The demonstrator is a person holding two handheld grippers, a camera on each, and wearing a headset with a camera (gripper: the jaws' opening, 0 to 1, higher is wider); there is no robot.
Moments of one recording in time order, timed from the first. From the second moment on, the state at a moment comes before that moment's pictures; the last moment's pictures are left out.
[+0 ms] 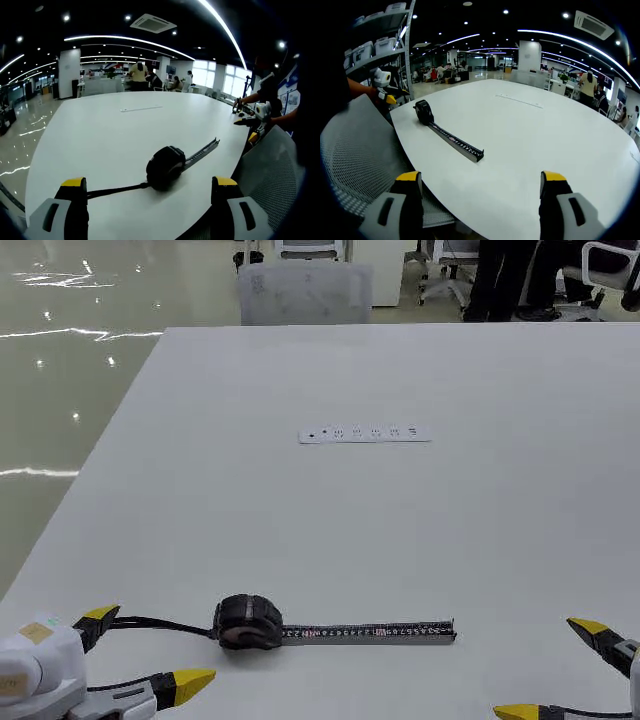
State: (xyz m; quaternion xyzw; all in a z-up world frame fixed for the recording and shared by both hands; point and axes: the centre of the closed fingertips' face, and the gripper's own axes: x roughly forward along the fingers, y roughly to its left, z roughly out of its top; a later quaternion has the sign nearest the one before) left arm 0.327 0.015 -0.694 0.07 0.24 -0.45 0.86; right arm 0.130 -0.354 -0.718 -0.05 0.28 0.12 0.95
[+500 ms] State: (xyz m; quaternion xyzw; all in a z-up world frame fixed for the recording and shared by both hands) left arm 0.329 0.009 -0.695 0.06 0.24 -0.45 0.86; right arm 0.127 -0.358 -0.717 -0.06 0.29 0.12 0.95
